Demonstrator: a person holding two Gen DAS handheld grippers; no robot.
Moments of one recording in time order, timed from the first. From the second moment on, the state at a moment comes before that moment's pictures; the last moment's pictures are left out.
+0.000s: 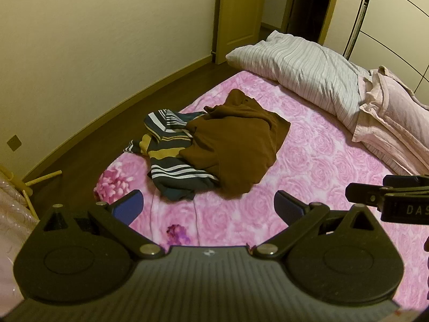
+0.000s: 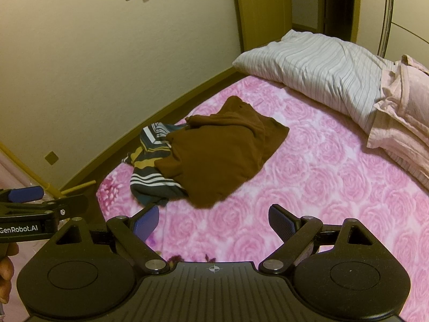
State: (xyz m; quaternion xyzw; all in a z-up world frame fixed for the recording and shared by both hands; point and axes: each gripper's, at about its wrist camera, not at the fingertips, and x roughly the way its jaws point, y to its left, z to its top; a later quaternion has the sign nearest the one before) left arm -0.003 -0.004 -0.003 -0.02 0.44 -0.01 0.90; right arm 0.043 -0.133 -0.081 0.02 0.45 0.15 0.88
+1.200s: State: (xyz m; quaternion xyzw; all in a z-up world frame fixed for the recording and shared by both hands) left arm -0.003 -0.002 -0.005 -0.02 0.44 -0.01 0.90; right arm 0.044 -0.141 -0.089 0.02 0.45 0.16 0.88
